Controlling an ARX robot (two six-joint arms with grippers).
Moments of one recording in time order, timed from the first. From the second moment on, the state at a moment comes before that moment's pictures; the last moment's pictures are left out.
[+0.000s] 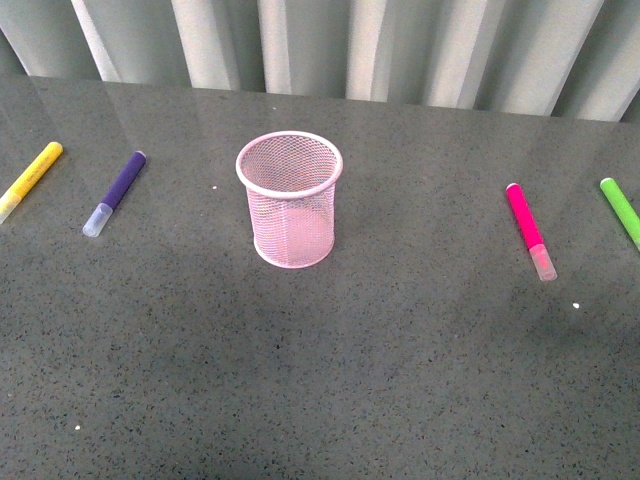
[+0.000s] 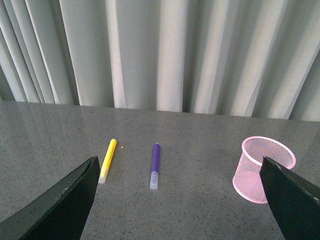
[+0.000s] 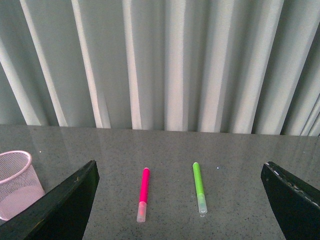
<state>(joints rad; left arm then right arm) 0.00 0.00 0.01 0.00 0.00 0.00 0.00 0.00 0.02 0.00 0.00 0.00</state>
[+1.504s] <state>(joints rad) 0.00 1.48 0.93 -0.25 0.02 -0.06 0.00 0.00 0.02 0.00 0.00 0.00</state>
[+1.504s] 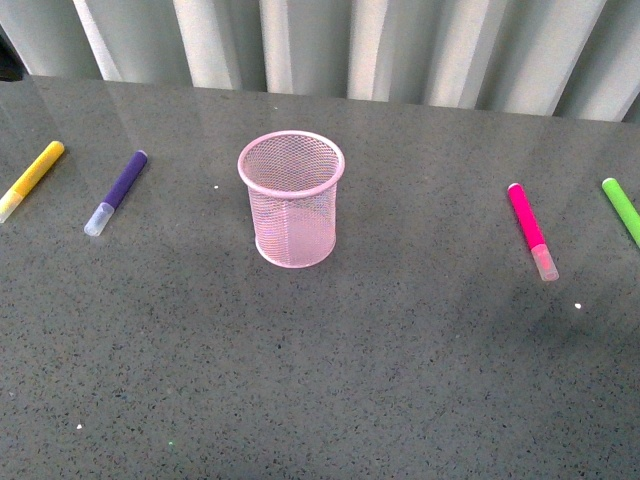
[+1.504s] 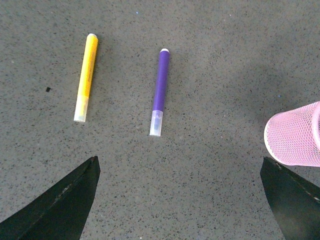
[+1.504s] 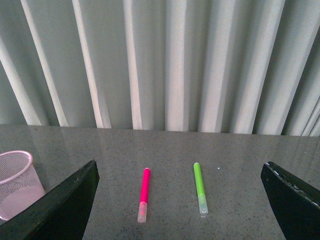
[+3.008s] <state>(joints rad) -0.05 2.23 1.47 -0.26 0.02 0.14 0.00 0.00 0.02 0.00 0.00 0.00</state>
